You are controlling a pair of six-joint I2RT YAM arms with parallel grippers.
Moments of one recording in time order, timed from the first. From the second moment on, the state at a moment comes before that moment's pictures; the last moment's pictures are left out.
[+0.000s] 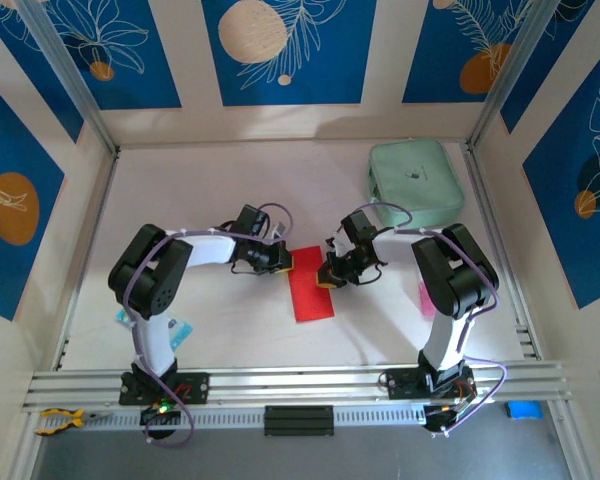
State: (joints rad) left arm -0.52 1.90 1.01 -0.15 0.61 -0.63; right arm 0.45 1.82 0.90 -0.37 -0.70 0.52
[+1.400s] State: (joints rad) left arm -0.44 1.99 1.16 -0.22 0.53 -0.66; right arm 0.44 1.80 0.86 -0.31 -0.72 0.52
